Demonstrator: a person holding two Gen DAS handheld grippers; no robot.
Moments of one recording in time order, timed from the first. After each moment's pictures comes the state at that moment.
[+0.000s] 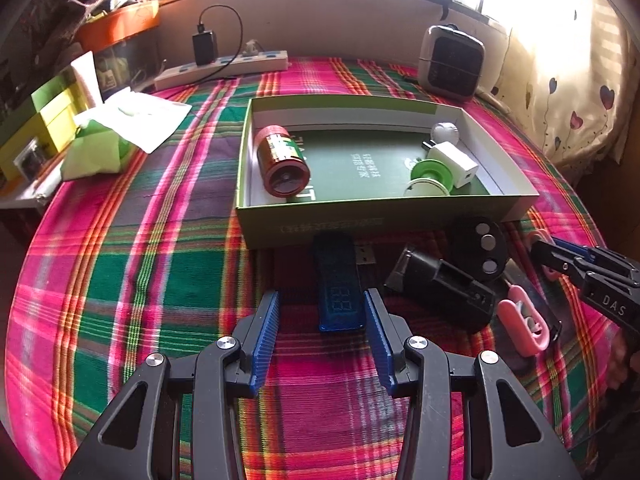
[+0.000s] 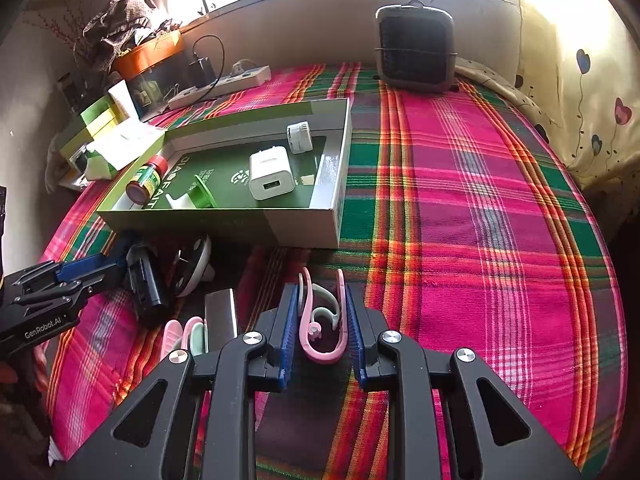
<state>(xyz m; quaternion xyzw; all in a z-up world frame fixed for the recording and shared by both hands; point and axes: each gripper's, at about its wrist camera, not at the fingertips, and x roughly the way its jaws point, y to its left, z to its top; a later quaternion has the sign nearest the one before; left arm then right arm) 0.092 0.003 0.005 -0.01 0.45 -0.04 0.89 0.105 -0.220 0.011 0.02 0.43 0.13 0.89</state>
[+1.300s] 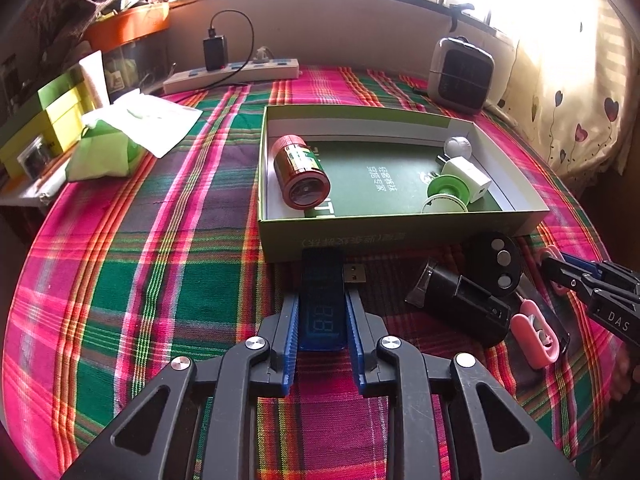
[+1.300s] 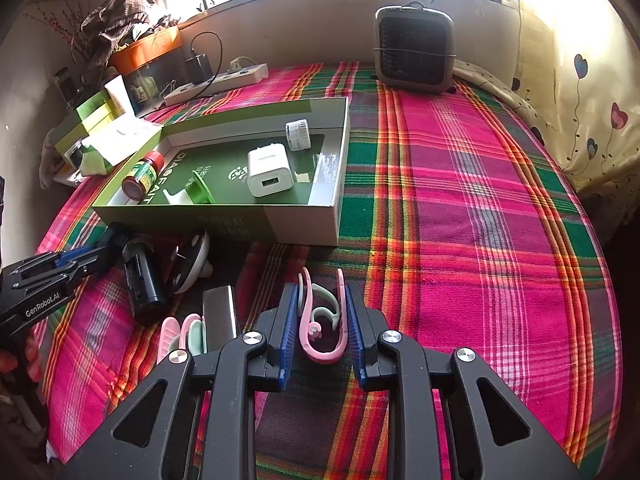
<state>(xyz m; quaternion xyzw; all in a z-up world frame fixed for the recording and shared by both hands) 0.097 0.012 0.005 -0.02 0.43 -0.03 0.90 0.103 -0.217 0.011 0.01 0.43 0.12 0.89</state>
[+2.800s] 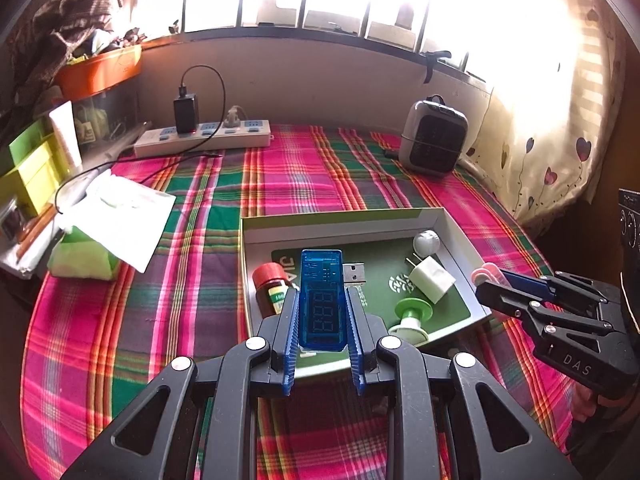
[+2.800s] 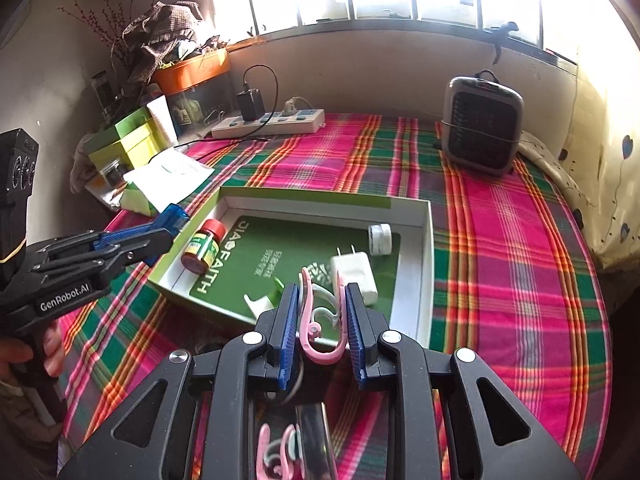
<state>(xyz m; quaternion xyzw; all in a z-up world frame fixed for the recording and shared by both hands) 0.148 0.019 0.068 -0.03 0.38 -0.09 0.92 0.145 -0.158 0.067 -0.01 0.38 0.19 0.90</state>
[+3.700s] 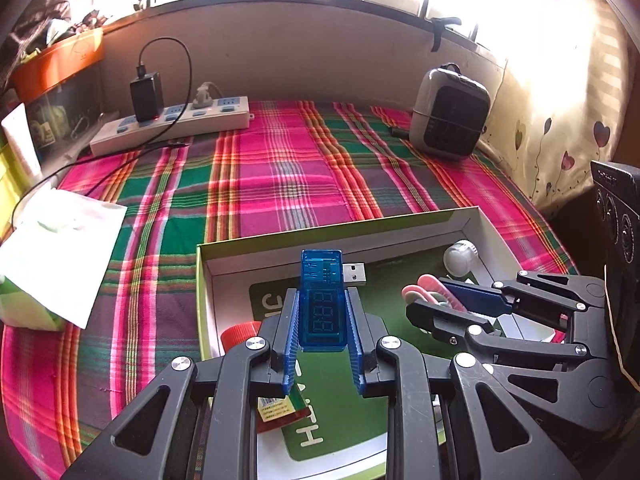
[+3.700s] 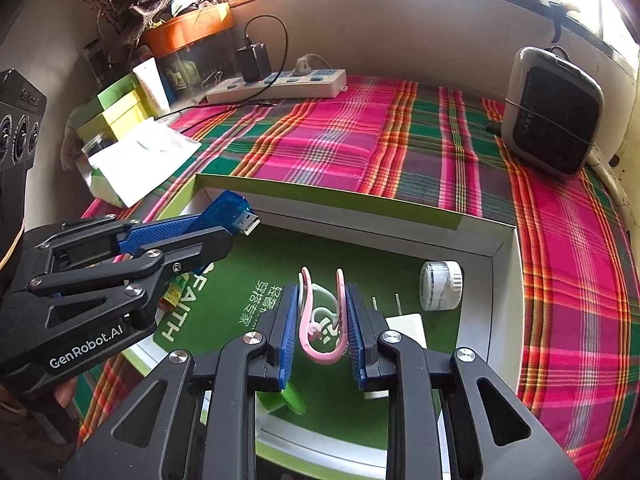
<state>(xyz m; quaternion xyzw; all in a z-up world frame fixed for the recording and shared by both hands) 0.224 0.003 0.030 -0.02 0.42 -0.11 0.90 0.221 -0.118 0.026 -0.04 0.44 0.21 0.87</state>
